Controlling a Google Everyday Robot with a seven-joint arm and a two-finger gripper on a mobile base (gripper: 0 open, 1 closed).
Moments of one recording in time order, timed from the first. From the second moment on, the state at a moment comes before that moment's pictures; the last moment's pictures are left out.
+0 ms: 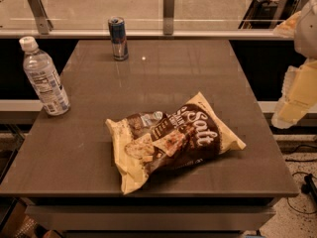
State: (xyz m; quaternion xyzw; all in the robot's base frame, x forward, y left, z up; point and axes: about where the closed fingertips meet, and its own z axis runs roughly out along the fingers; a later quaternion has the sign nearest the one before) arm 0.438 -0.211 0.994 -0.60 0.78 -0.06 0.19
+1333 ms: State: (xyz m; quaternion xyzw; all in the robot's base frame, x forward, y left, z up) arm 0.445 -0.195 0.980 -0.68 0.71 -0.04 0.18
